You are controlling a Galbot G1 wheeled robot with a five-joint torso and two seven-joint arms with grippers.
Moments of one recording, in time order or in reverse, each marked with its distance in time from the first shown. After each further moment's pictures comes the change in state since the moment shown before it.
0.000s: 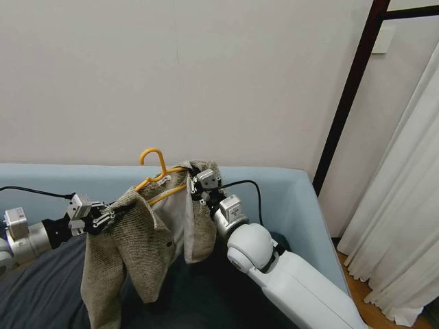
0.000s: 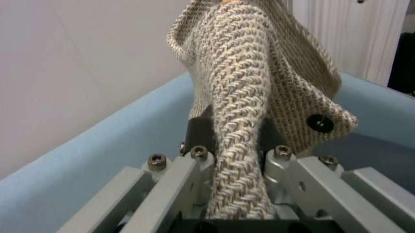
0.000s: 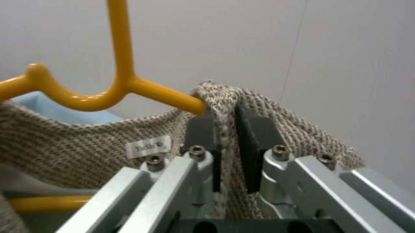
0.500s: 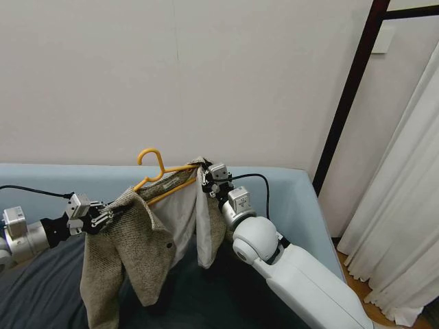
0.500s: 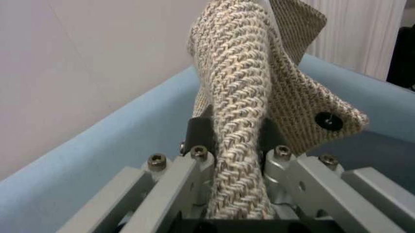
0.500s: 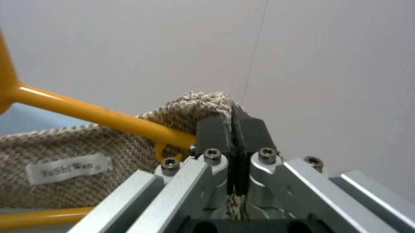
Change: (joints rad) left arm 0.002 0.018 0.001 0.015 0.001 -0.004 0.013; right arm 0.040 -0.011 0.045 -0.019 -0.010 -0.052 0.051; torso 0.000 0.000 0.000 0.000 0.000
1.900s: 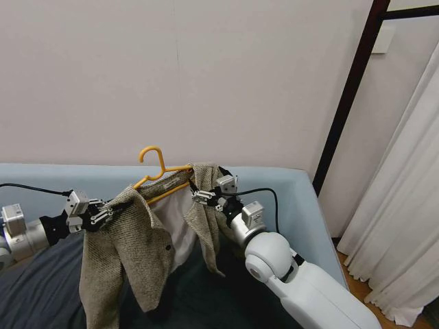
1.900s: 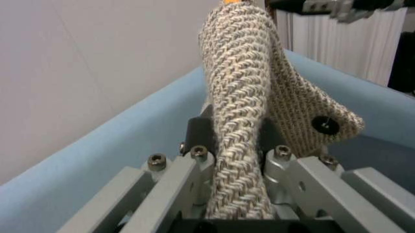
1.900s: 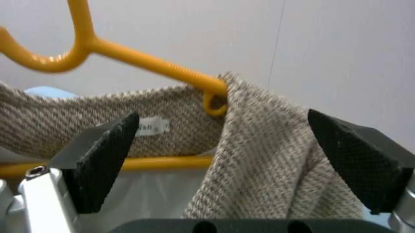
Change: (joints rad) left arm -0.004 0.008 -0.013 0.001 -0.022 0.003 -0.001; right arm -0.060 -0.034 -0.024 0.022 0.093 0.051 -0.027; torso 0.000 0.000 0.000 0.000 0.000
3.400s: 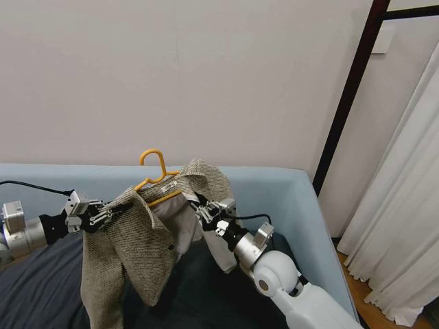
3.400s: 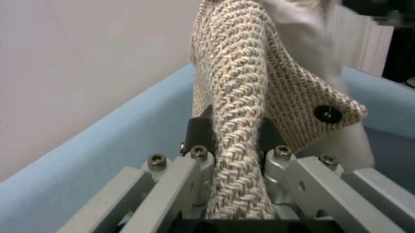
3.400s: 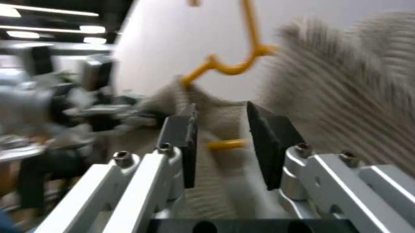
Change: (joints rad) left arm 0.002 0.033 -0.008 0.027 -0.009 0.013 0.032; right arm -0.258 -0.033 0.181 -0.026 0.204 0.301 -0.697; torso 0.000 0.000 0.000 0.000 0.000
